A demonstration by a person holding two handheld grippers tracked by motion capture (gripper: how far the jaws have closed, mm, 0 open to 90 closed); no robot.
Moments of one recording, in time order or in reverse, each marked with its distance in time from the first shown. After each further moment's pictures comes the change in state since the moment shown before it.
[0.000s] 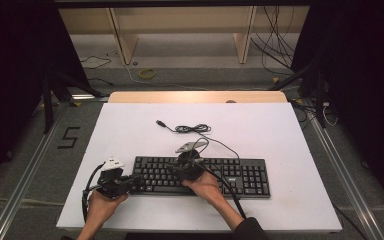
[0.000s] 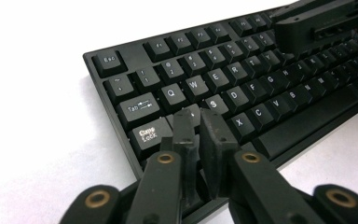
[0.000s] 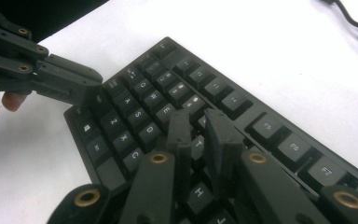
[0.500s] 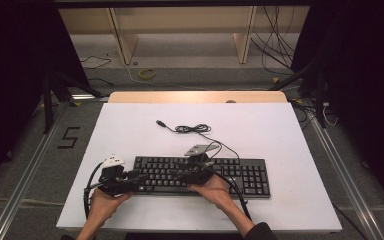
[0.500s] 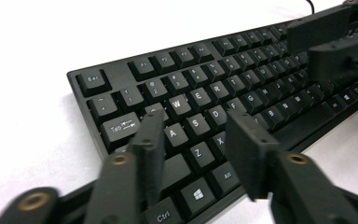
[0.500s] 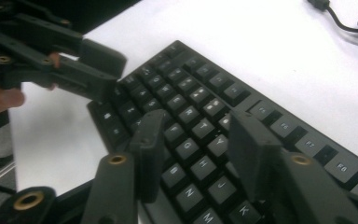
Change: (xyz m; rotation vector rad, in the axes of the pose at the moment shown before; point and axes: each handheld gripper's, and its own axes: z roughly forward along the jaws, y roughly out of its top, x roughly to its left) left arm -0.004 0.009 0.001 -0.037 -0.050 -0.026; right arm -0.001 -0.012 -0.027 -0.050 0.046 -0.003
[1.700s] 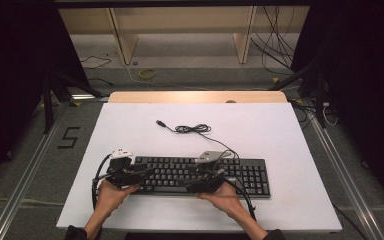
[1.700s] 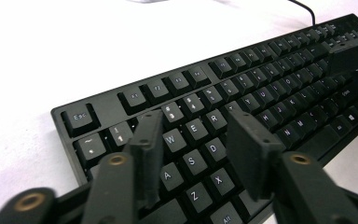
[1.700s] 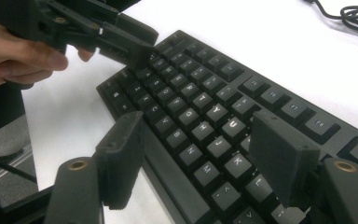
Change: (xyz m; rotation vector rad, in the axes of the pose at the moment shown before) left arm -0.002 0.020 0.019 0.021 -0.007 0.029; right arm 0.001 -0.019 -0.026 -0.015 -0.004 0.000
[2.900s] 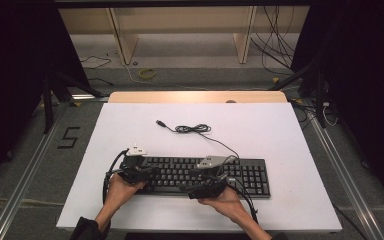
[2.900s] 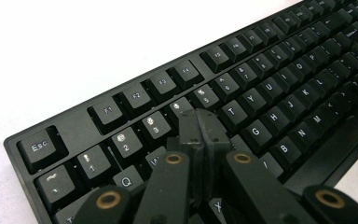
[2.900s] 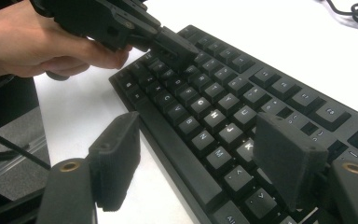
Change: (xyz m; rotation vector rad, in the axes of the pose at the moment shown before) left arm -0.009 0.010 0.029 0.092 0.011 0.091; right arm 0.006 -0.009 -0.008 -0.005 0.024 -0.020
